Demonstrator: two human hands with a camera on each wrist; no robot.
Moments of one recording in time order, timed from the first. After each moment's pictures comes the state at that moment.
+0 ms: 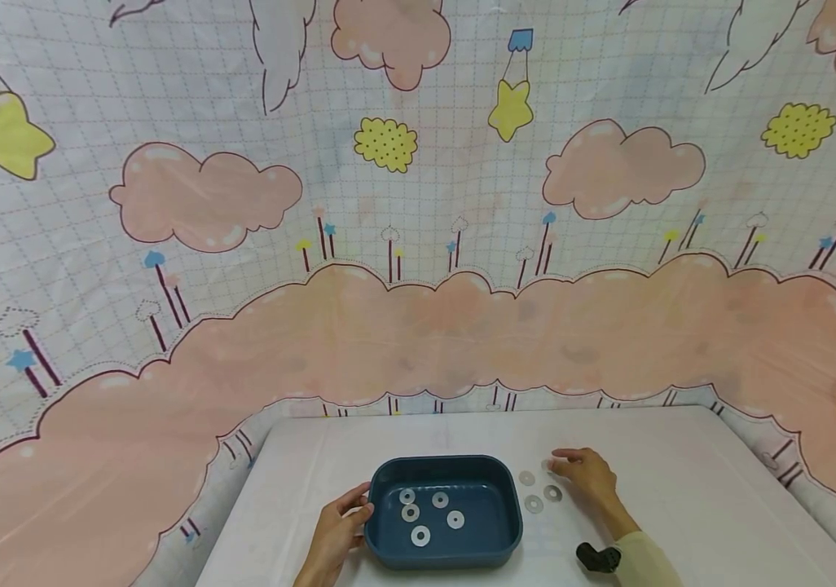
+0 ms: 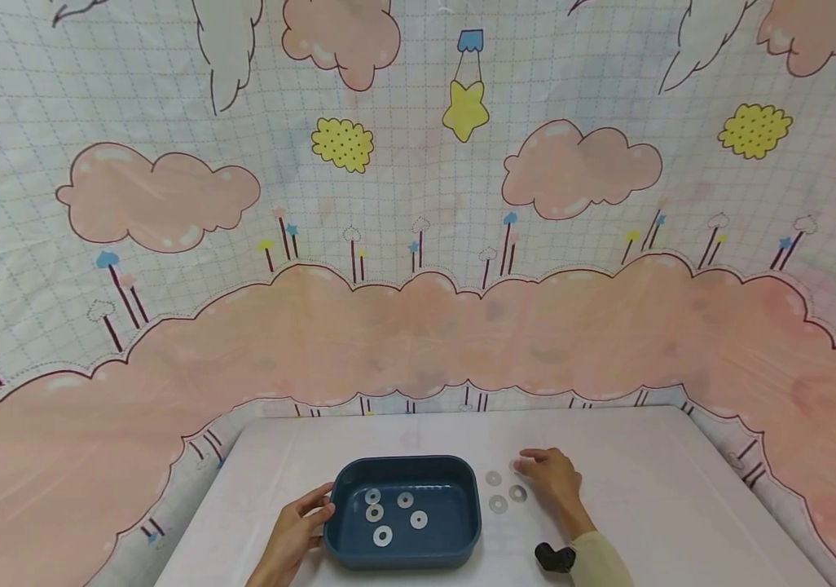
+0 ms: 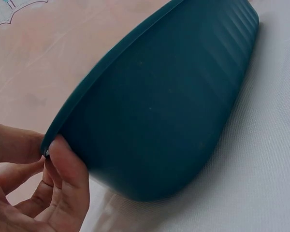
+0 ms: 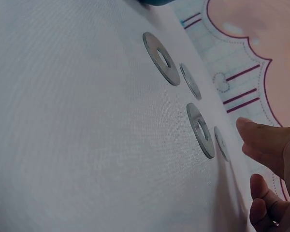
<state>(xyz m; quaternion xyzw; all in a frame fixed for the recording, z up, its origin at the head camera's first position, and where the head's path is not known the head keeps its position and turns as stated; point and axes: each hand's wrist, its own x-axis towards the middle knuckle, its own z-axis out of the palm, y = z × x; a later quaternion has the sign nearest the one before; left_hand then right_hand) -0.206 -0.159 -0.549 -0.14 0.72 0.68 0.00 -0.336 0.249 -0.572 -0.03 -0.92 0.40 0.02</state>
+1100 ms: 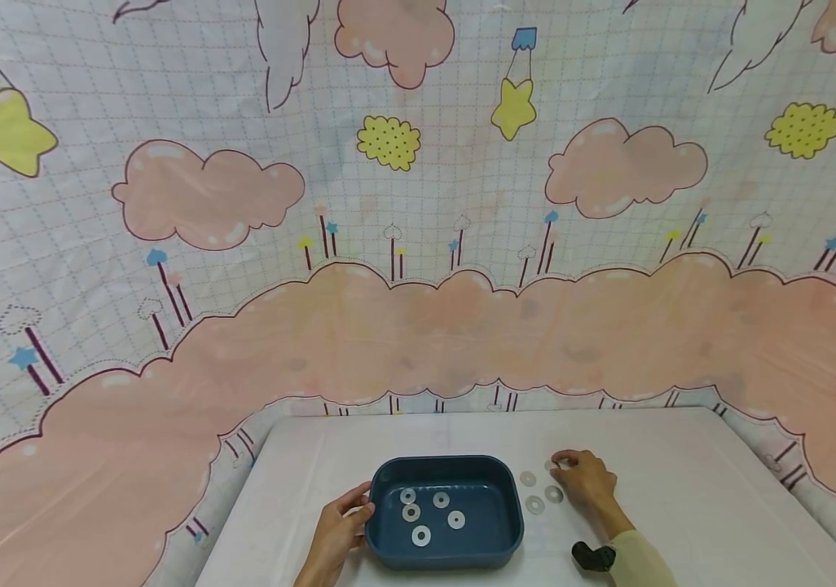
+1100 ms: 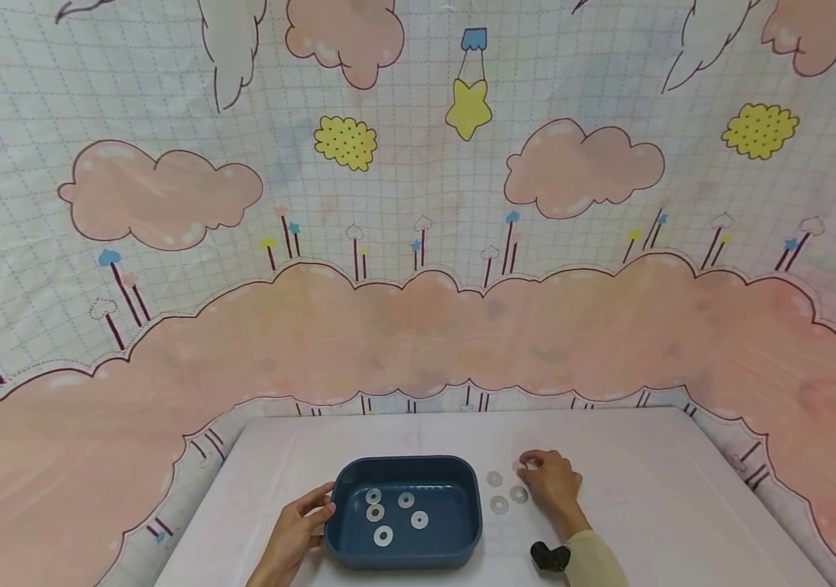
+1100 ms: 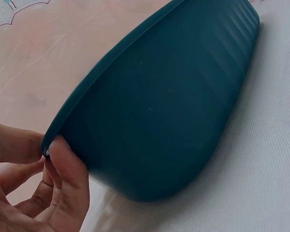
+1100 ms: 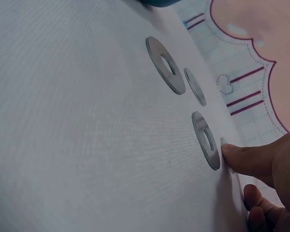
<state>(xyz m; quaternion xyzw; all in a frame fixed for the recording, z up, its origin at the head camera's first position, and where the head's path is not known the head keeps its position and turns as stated) -0.205 -0.162 -0.549 -0.14 0.72 0.68 0.01 -0.333 0.240 -0.579 -0.04 -0.94 0.33 0.03</state>
